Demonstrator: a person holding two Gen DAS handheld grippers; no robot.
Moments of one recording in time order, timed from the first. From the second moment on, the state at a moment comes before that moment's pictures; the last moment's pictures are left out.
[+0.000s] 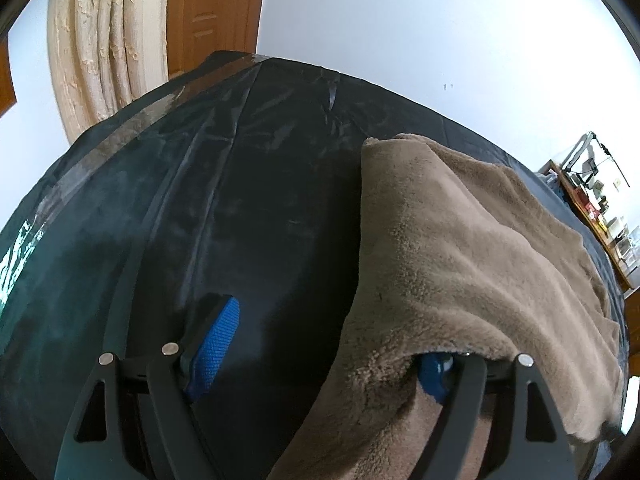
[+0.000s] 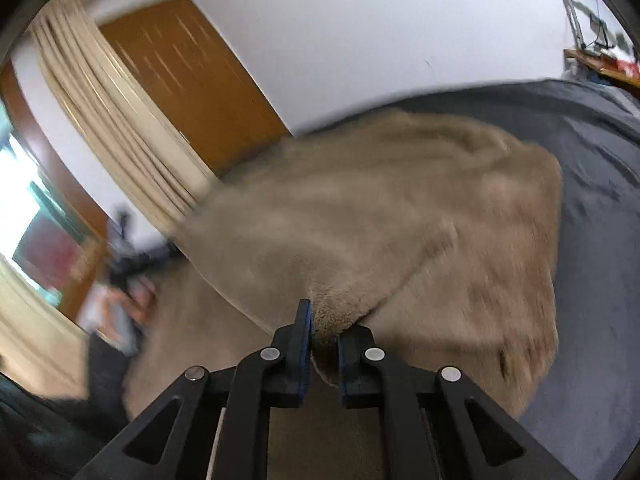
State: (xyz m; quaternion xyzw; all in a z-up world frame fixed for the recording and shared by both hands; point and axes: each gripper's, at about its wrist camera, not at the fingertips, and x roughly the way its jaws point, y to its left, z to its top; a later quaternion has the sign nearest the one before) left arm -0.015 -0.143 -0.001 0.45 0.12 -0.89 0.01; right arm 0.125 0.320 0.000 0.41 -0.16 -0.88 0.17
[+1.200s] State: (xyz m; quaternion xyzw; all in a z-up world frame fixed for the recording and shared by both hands) left arm -0.012 -0.140 0.002 0.46 0.11 -0.88 0.03; right arm 0.066 0.307 0.046 0.34 0.03 -0.94 0.02
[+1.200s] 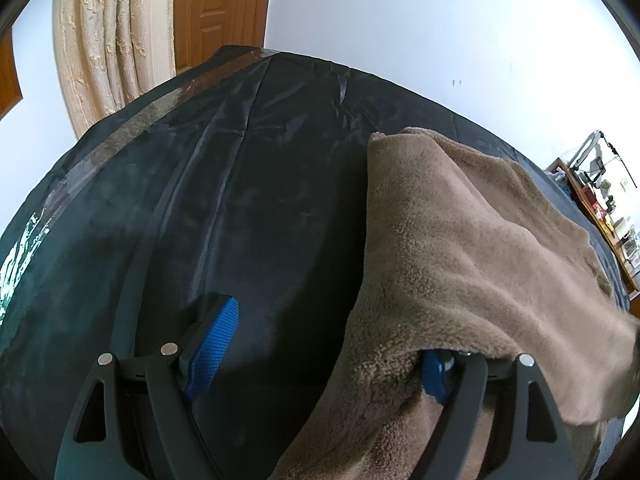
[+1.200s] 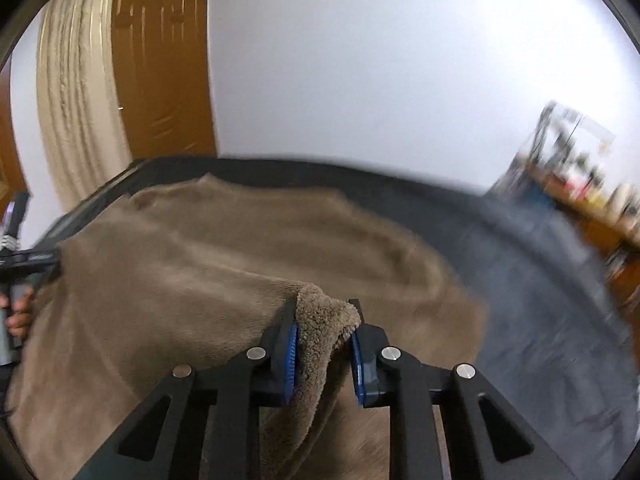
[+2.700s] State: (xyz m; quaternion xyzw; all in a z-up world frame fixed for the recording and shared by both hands) left arm 0.010 -0.084 0.082 0.39 0.03 -0.92 -0.05; right arm 0.060 0.268 -0.004 0.41 -0.03 -0.90 0.13
